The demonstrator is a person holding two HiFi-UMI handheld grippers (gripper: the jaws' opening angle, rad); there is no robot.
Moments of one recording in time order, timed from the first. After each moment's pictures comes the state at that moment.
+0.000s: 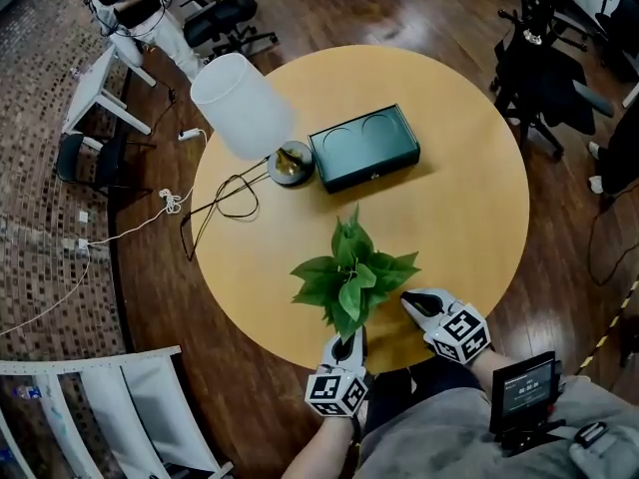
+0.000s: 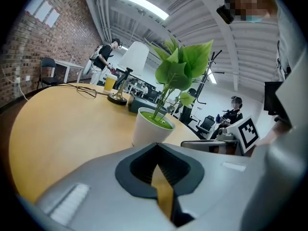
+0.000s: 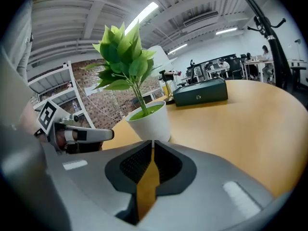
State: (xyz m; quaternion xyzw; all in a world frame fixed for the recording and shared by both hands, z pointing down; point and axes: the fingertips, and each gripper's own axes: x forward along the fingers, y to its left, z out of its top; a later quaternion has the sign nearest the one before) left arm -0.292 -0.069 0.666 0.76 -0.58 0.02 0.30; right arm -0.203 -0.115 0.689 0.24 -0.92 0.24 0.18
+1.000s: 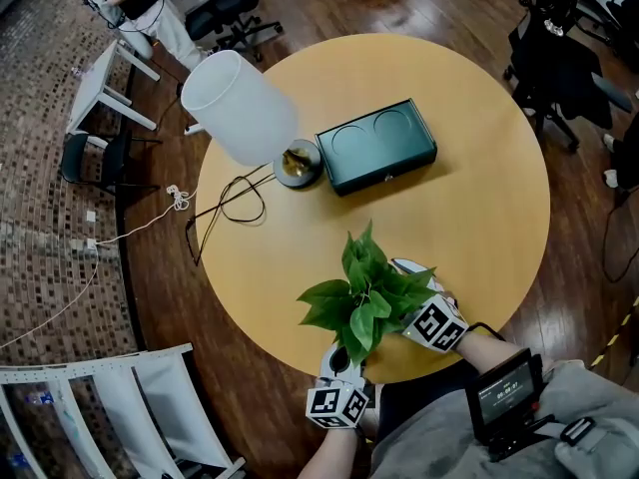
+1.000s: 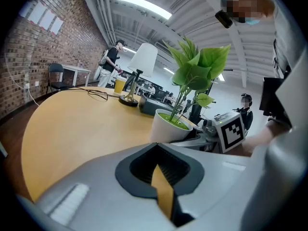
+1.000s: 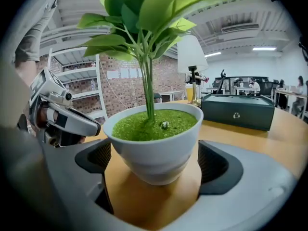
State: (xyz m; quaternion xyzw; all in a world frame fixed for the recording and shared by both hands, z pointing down) left arm -0.321 -0.070 0.657 0.73 -0.62 0.04 0.30; right arm -0.285 -0.147 0.688 0.14 -0.96 0.09 0.21
